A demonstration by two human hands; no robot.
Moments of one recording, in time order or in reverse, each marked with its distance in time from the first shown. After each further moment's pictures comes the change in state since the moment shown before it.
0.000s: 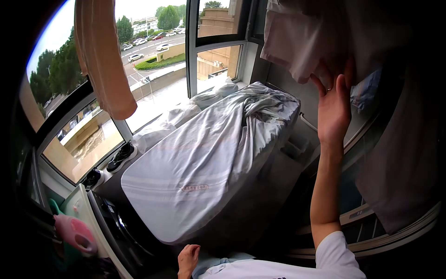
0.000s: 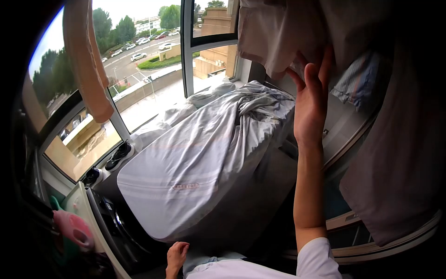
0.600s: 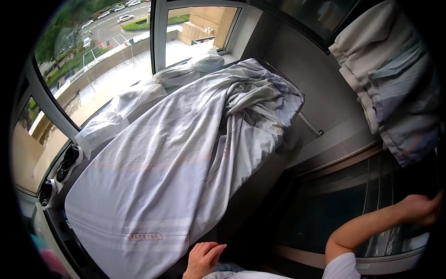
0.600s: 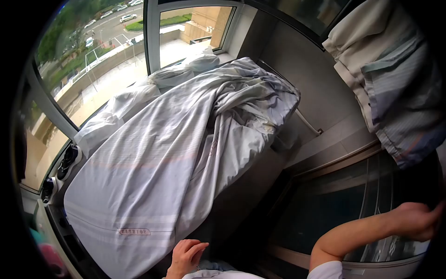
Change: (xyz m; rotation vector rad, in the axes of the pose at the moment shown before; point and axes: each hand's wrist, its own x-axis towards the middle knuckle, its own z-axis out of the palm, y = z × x) left_hand 0.249 0.163 0.155 -0.172 -0.104 0.507; right_hand 0.067 0.096 -0.271 -1.320 0.374 -0.938
